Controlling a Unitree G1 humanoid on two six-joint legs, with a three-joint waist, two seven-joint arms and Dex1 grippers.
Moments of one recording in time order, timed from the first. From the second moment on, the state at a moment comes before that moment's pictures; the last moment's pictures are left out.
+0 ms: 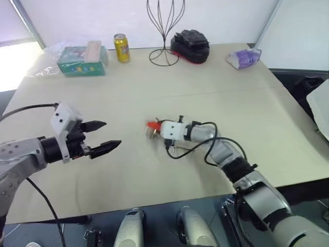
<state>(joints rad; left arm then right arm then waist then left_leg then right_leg) -0.11 0.92 0.37 -0.51 -0.83 0.83 -0.76 -0.72 -0.36 0.43 0.43 -0.38 -0.28 0.56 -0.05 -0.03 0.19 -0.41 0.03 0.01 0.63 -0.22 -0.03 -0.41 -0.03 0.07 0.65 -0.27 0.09</state>
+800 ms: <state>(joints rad) -0.63 0.69 0.21 -0.22 -0.90 0.85 -0.77 -1.07 -0.55 0.42 0.44 -0.77 -1.02 0.06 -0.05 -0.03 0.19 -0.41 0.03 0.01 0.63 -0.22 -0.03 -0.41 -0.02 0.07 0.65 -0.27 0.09</state>
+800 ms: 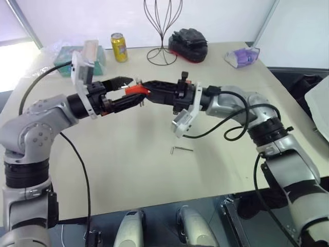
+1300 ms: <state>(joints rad) -0.63 0.69 0.22 -0.24 -0.96 0.89 -0.78 -1.12 -0.55 0.42 0.50 -0.78 -1.06 0.06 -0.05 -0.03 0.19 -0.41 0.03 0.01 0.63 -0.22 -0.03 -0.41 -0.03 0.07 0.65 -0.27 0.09</state>
